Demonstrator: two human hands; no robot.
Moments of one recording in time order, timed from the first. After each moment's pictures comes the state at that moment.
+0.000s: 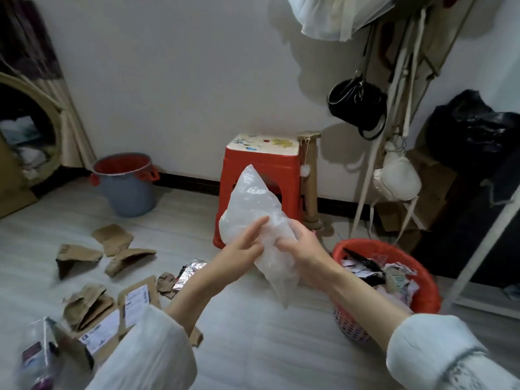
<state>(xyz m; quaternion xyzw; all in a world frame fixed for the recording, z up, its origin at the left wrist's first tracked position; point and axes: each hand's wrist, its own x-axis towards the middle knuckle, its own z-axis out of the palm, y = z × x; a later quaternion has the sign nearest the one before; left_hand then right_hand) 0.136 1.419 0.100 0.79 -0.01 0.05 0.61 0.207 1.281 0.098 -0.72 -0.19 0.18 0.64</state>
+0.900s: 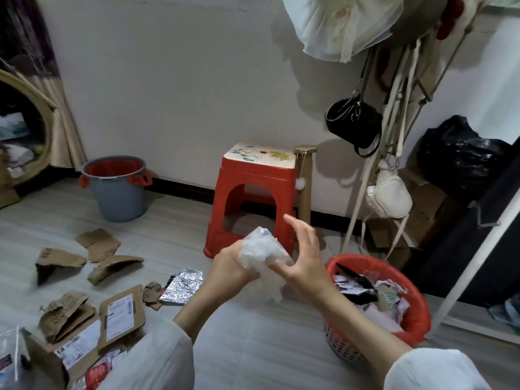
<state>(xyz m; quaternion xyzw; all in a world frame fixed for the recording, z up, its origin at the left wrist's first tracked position) 0.144 1.426 0.083 0.82 0.03 0.15 0.55 0.200 1.275 0.097 -0.82 -0.31 -0.08 0.47</state>
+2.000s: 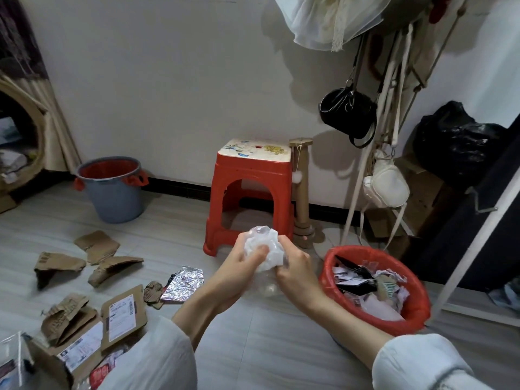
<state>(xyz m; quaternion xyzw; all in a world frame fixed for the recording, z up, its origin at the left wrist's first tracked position) 0.143 1.403 0.088 0.63 0.01 0.03 0.77 0.187 1.283 0.084 -0.81 -0.28 -0.05 0.52</state>
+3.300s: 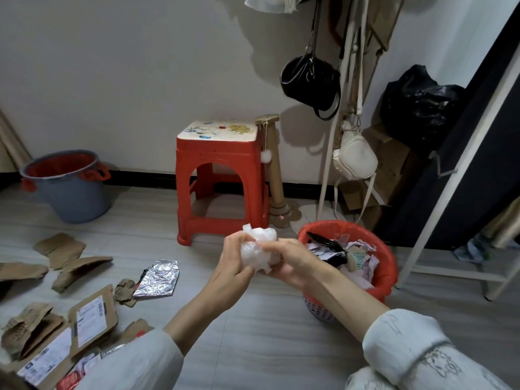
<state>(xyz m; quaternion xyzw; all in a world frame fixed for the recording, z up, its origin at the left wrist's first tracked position) 0.171 1.358 0.039 0.84 -0.06 0.10 0.53 0.230 1.226 0.071 -0.60 -0.02 0.32 0.73</state>
